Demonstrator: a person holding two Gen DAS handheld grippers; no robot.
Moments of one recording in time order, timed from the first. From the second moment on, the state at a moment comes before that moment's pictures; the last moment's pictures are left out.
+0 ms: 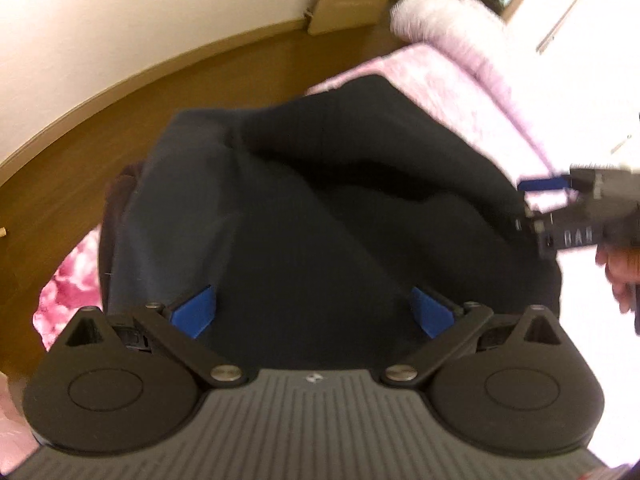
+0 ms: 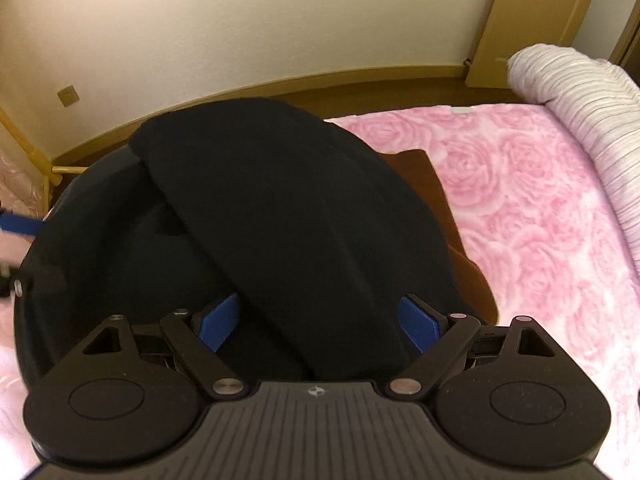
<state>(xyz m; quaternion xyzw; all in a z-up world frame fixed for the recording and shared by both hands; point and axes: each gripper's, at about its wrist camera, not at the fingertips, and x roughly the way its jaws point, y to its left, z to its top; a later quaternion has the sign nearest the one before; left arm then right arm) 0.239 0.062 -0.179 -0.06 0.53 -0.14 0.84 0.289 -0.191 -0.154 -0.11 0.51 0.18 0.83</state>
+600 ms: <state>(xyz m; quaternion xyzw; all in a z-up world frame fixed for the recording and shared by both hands) 0.188 0.024 -0.129 0.00 0.44 -0.22 0.87 0.285 -0.234 -0.123 -0.05 0.47 0.14 0.87</state>
